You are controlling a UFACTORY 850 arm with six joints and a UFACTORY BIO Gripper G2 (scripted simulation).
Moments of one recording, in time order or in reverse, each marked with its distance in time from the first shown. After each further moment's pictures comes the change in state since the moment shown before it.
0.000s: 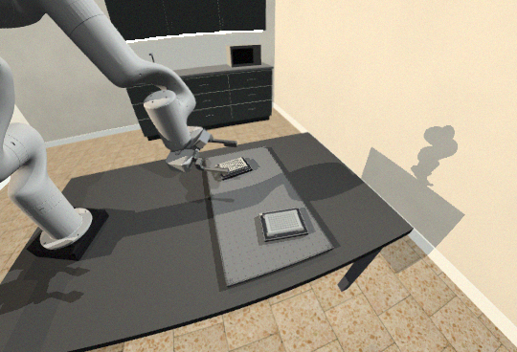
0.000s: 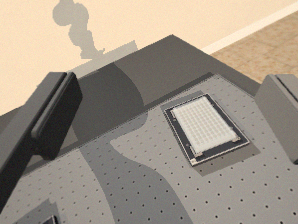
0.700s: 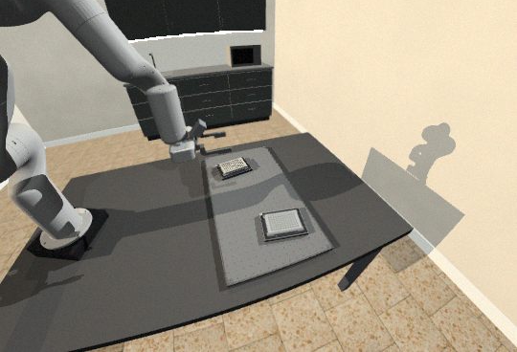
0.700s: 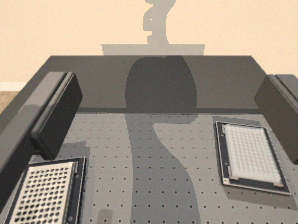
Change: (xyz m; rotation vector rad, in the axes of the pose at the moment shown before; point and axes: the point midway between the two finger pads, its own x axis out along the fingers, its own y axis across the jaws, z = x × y) arm -0.034 0.070 -0.009 -0.246 0.011 0.451
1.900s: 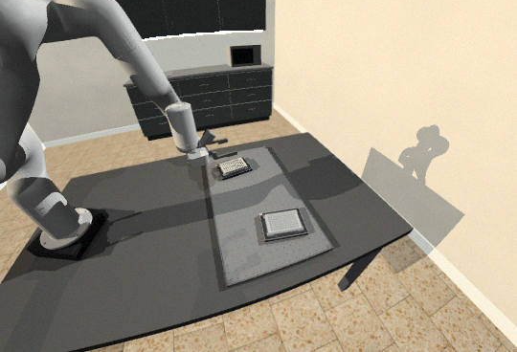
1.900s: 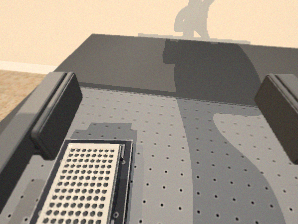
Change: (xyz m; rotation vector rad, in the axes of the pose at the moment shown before) arm 0.023 0.090 -0.081 -0.005 0.002 0.159
